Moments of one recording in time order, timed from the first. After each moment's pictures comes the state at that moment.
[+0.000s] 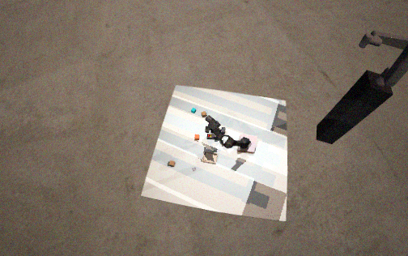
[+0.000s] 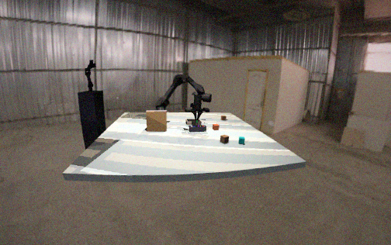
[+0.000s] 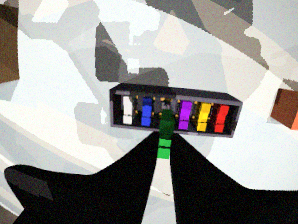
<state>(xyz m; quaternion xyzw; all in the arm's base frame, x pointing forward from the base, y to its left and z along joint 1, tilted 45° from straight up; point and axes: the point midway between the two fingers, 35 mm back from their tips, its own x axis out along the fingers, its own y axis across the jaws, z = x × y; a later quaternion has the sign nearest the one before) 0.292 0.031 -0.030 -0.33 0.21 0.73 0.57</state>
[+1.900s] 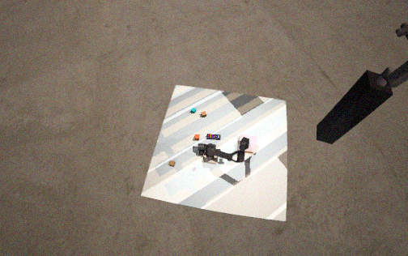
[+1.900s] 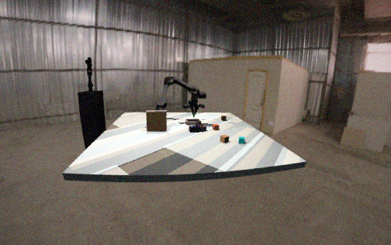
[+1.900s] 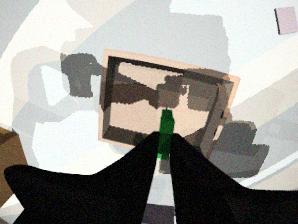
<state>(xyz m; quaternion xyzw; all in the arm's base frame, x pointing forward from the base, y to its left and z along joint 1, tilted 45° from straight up) 0.271 0.192 0.120 -0.33 0.20 0.73 0.57</state>
